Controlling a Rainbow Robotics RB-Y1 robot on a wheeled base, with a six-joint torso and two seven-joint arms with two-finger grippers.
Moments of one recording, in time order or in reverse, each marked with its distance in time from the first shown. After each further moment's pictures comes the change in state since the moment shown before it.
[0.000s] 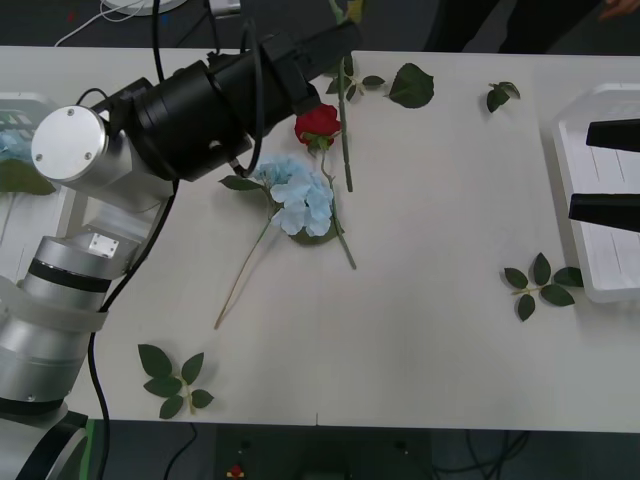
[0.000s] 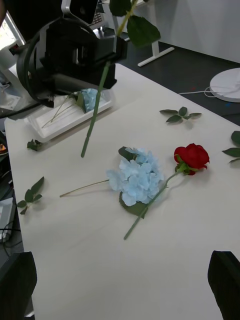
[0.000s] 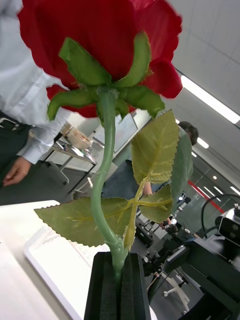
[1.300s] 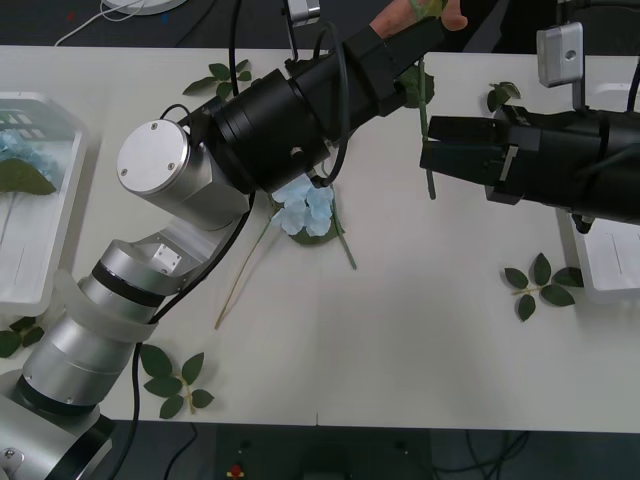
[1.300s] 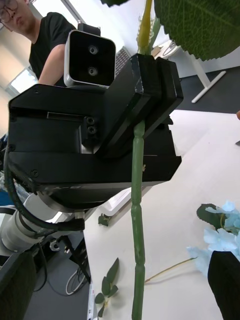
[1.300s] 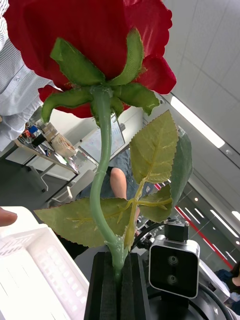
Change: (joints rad) right arm -0.488 0.090 0.683 0.190 -0.291 -0.269 0.000; left arm -0.045 -0.049 -0.201 -0.006 0.088 -0.240 -0.014
